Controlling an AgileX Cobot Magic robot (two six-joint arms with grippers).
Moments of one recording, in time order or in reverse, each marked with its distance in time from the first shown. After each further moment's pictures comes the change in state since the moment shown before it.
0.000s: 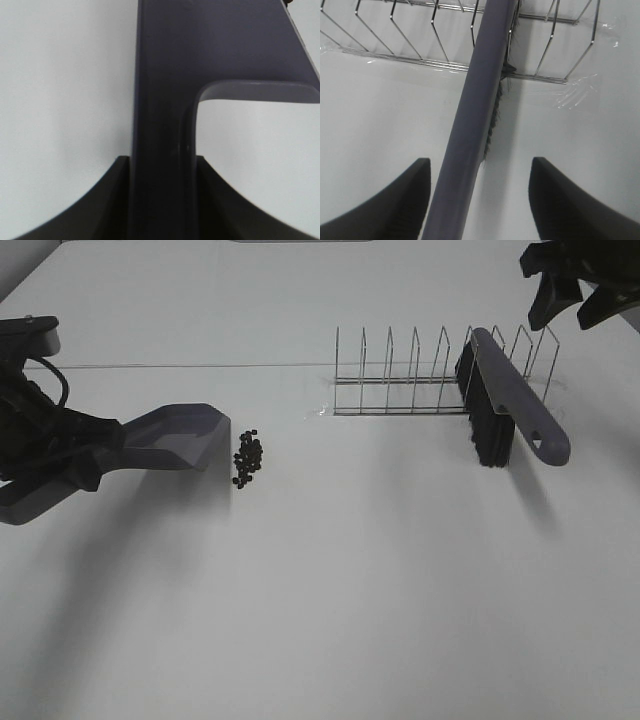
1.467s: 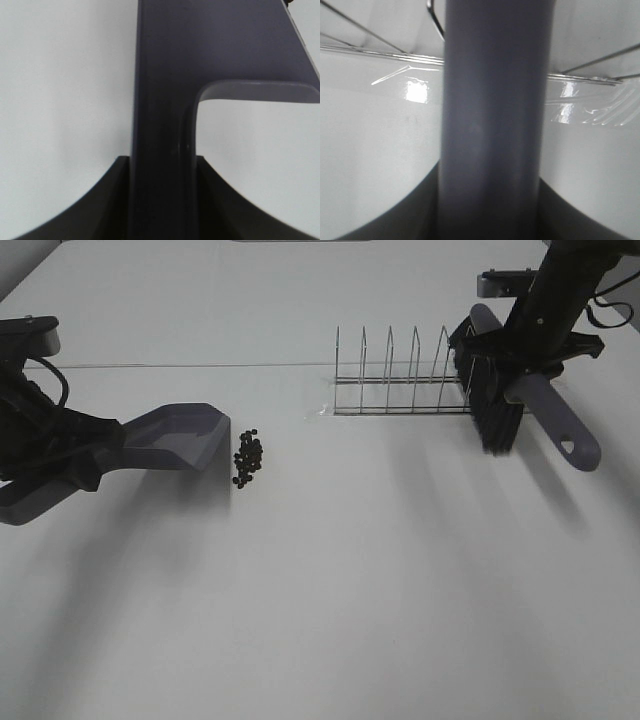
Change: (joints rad) left arm 0.000 0.000 0.000 0.000 0.000 0.000; right arm 0.045 0.398 -0.318 -0.113 0.117 0.132
